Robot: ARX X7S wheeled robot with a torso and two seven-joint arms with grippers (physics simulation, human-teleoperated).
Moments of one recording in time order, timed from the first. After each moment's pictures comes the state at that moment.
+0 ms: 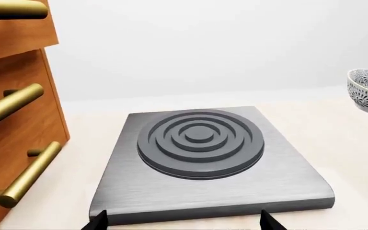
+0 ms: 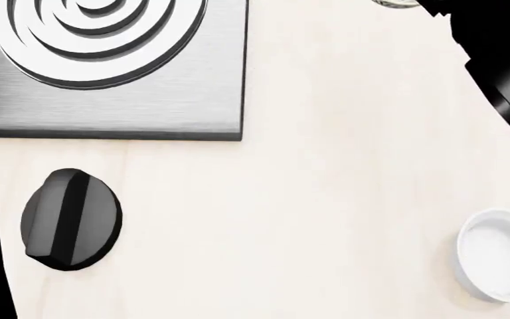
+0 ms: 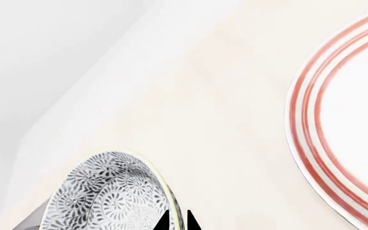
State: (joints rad) left arm -0.22 -0.99 0.56 0.91 -0.62 -0.11 -0.94; right arm 1.33 0.52 -0.31 0.36 1.59 0.59 0.76
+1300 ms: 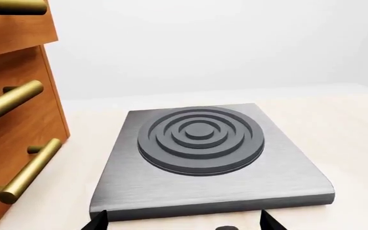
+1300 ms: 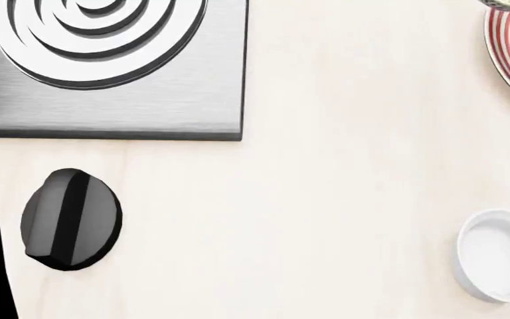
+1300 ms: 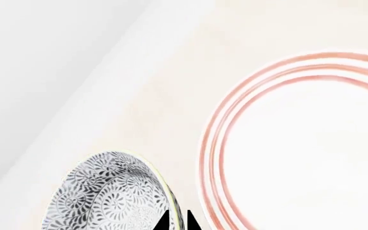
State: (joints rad) left arm -0.20 -0.99 0.57 0.90 -0.61 -0.10 -0.94; right arm 1.31 0.64 -0.24 0.44 1.59 0.54 0.73
